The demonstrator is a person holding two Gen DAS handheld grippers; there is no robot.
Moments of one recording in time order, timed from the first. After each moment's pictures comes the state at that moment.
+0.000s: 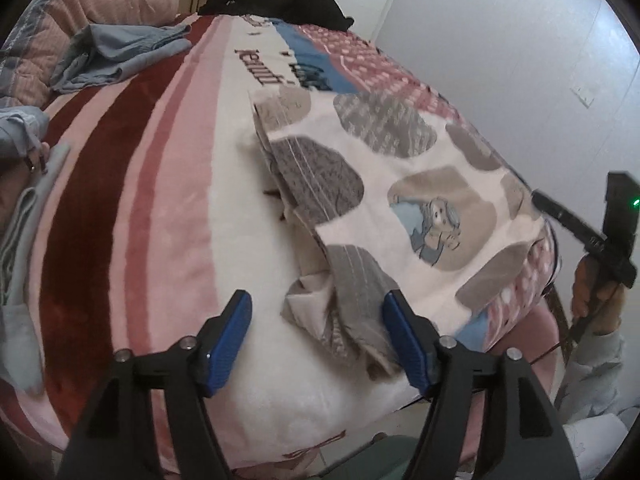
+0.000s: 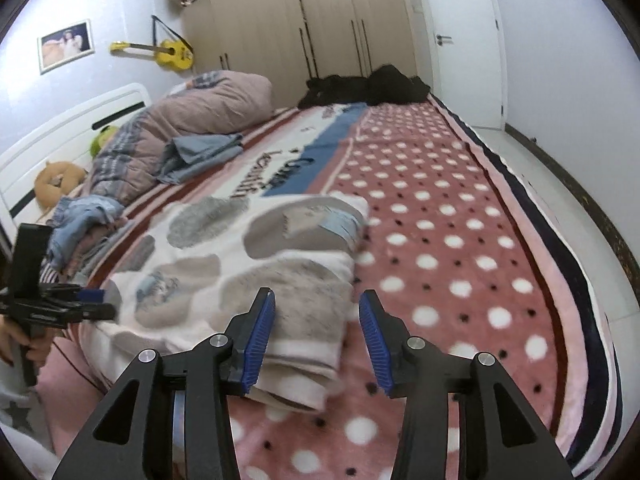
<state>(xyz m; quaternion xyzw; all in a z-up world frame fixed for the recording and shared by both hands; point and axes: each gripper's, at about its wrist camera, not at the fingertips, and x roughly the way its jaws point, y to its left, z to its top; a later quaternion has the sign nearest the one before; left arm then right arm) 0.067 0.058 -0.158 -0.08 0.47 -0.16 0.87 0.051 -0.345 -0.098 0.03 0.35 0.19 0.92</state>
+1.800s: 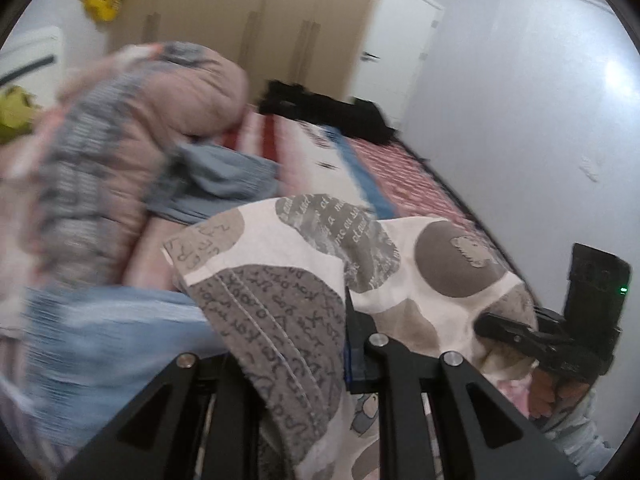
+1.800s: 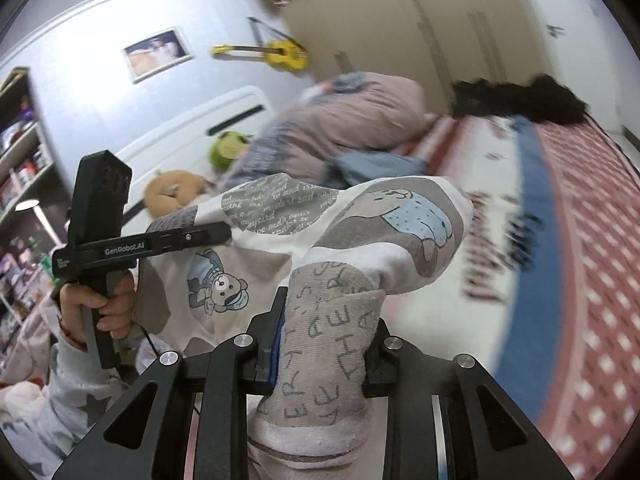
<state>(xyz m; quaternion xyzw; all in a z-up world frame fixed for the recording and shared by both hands) 0.112 0.256 0.035 -0.09 0.36 -0.08 0.93 0.108 -0.061 0.004 0.08 0.33 0.42 0.84</state>
